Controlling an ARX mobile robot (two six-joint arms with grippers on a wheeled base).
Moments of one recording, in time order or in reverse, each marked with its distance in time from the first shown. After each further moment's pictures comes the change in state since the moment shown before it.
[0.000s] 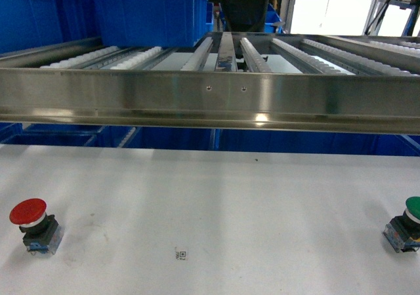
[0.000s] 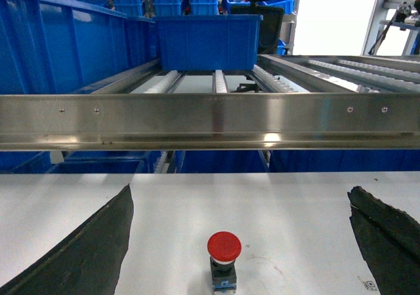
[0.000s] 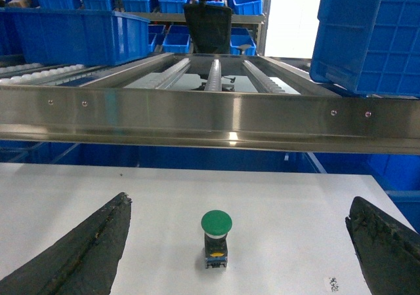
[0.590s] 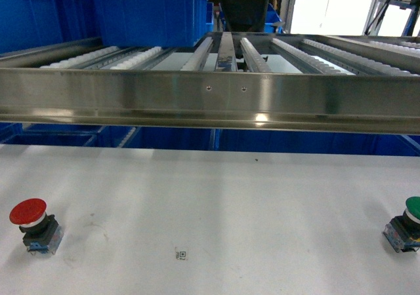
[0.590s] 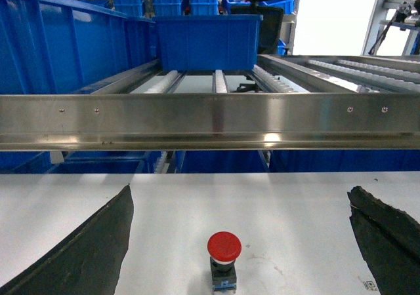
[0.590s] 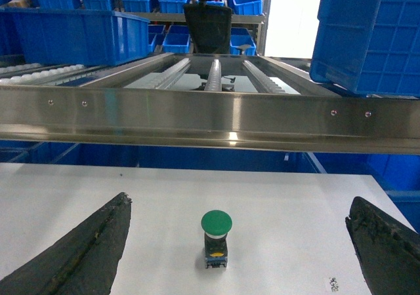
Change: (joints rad) left arm 0.000 0.000 0.000 0.000 0.000 0.000; right arm 0.000 0.000 0.000 0.000 0.000 0.000
